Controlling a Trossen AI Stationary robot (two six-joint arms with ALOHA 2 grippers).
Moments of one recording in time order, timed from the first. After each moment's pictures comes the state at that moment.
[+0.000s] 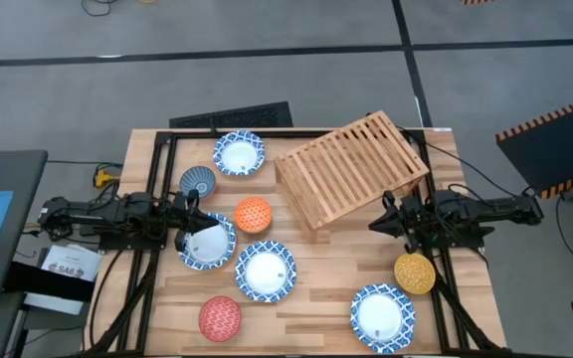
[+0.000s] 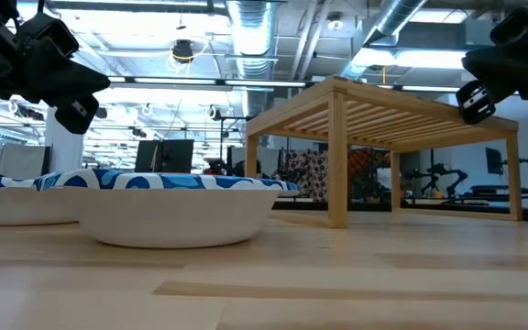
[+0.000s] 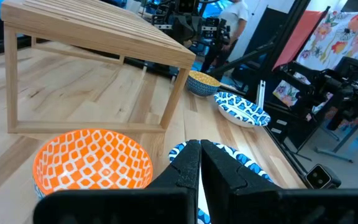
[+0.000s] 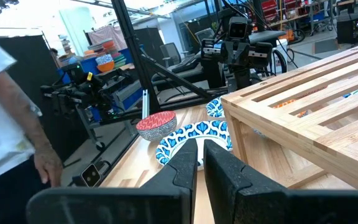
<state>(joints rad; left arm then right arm) -0.07 0.03 0.01 0.03 -0.01 -0.35 0.08 0.01 0.01 0.04 -0.13 0.30</state>
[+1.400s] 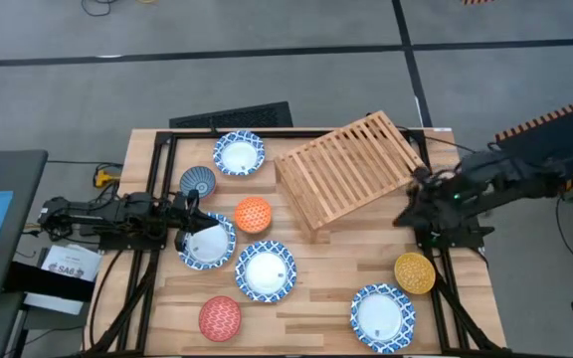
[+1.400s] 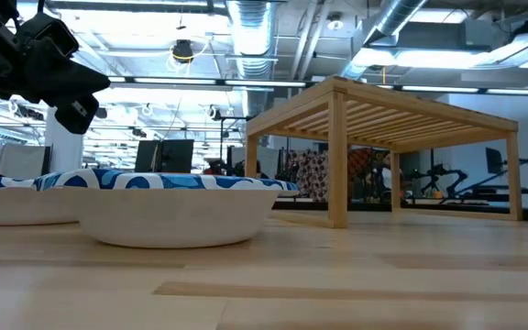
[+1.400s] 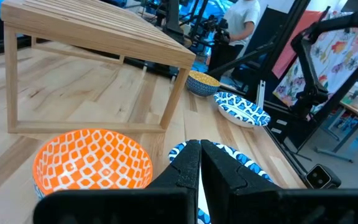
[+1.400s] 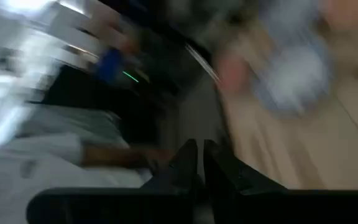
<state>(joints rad) -0.07 0.03 0.01 0.03 -0.01 -0.35 0.25 0.64 1.02 -0.68 -0.21 1.04</state>
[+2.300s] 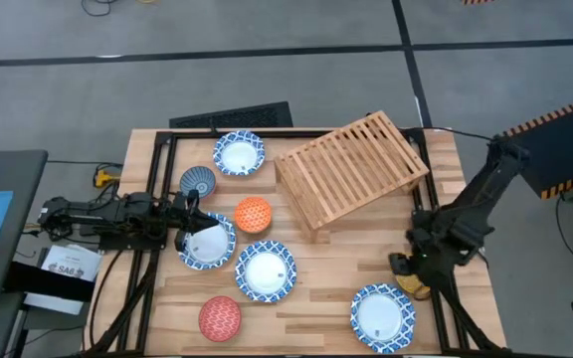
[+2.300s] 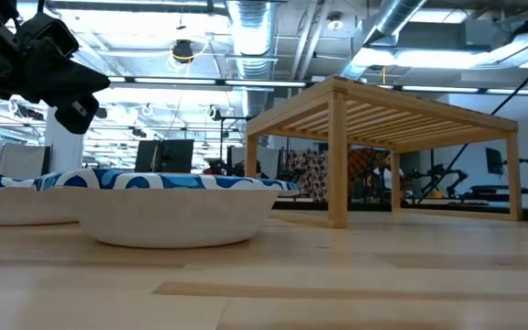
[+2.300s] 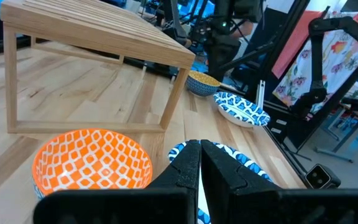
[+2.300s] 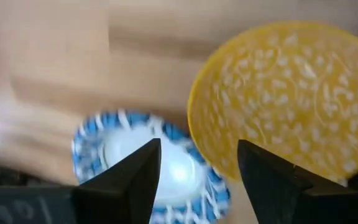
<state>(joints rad) -0.07 0.03 0.01 0.03 -0.01 -0.35 0.90 1.00 0.71 -0.95 0.08 2.37</state>
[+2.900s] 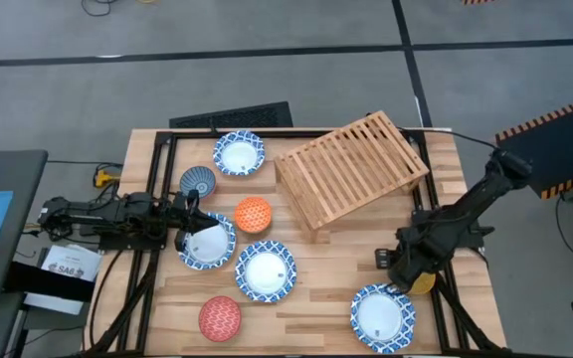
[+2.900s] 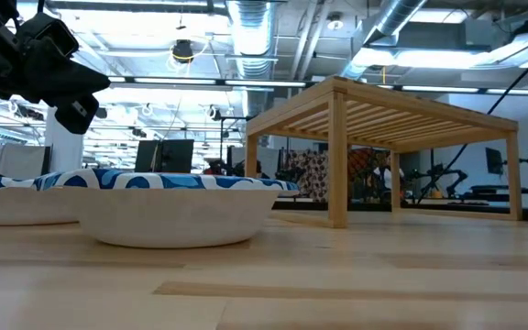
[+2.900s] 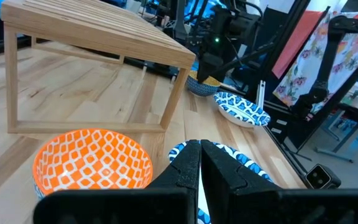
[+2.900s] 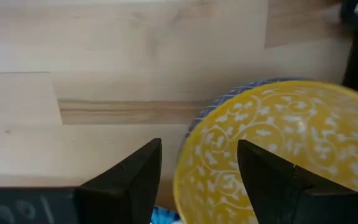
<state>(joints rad) -0.07 0.03 0.01 0.03 -0.01 -0.35 0.74 1.24 0.71 -0.97 0.03 2.36</state>
